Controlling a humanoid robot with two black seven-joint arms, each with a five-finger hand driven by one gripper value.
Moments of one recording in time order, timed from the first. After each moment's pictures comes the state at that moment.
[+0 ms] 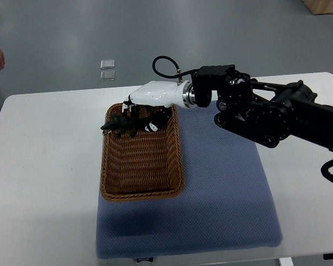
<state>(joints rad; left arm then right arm) 0.01 0.00 -0.17 -0.15 0.03 0.06 0.07 1.16 -0.11 0.27 0.97 -1.65 0.23 0.20</state>
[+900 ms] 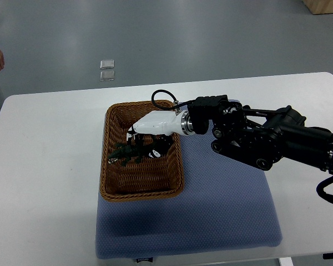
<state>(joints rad) 0.01 0.00 -0.17 -0.15 0.03 0.06 0.07 1.07 -0.08 0.22 0.94 -1.69 0.21 0.20</state>
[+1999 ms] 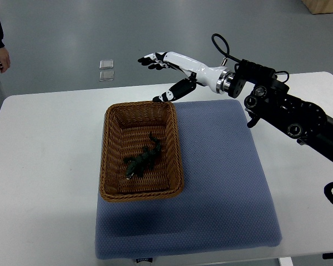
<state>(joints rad) 0.01 0.00 -0.17 -0.15 0.03 0.06 0.07 0.90 -0.17 0.73 0.91 -1.22 0.20 0.21</state>
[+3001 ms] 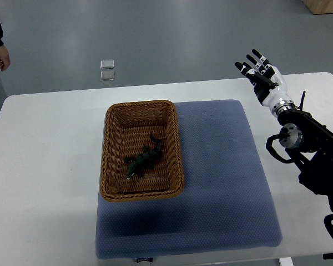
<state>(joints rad) 0.01 0.00 -0.17 -0.15 0.03 0.06 0.07 0.66 -0.14 1.01 0.67 -0.40 0.04 0.32</state>
